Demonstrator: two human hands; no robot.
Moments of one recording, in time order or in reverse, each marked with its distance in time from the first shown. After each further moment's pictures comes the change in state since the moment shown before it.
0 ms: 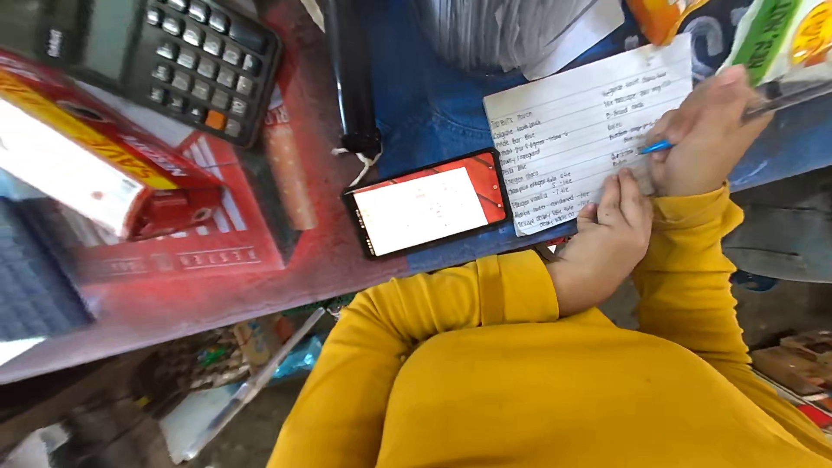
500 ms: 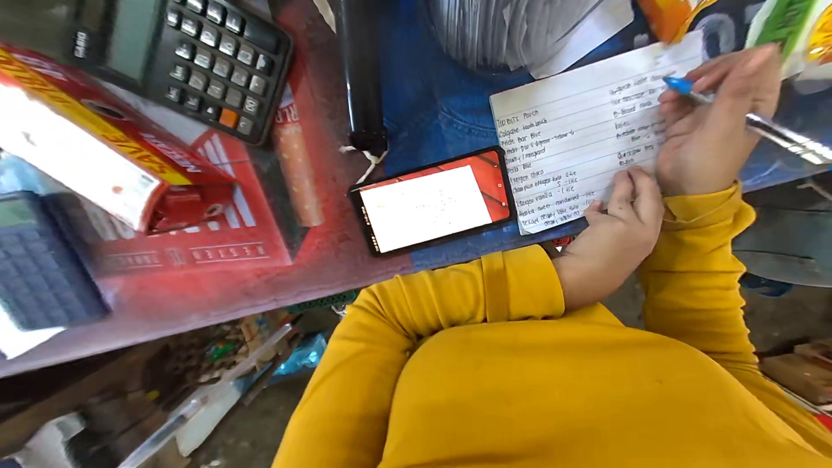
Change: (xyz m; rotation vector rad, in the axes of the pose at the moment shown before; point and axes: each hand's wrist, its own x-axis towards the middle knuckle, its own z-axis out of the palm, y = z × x) left_hand 0.004 -0.006 -0.009 -0.059 -0.075 0.039; right_hand 0.005 0.005 0.000 0.111 -0.100 -0.084
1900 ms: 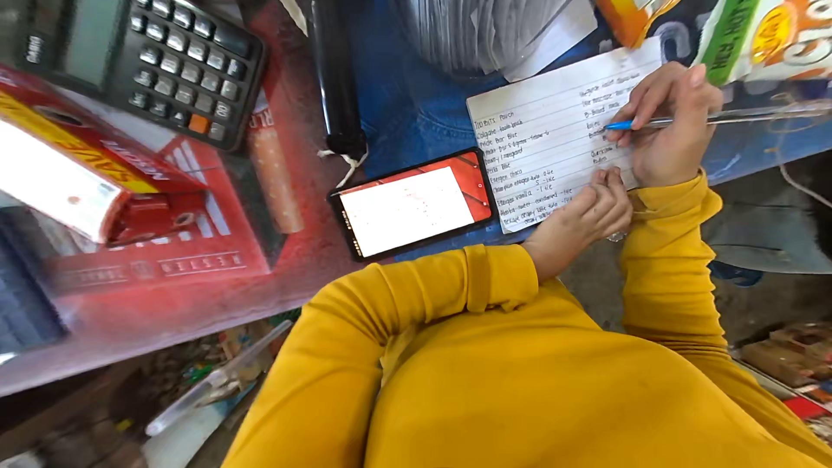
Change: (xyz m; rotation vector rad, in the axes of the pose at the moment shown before) left_hand 0.000 -0.022 0.041 0.577 0.360 0.227; right_hand 0.004 0.009 -0.011 0.035 -0.210 -0.073
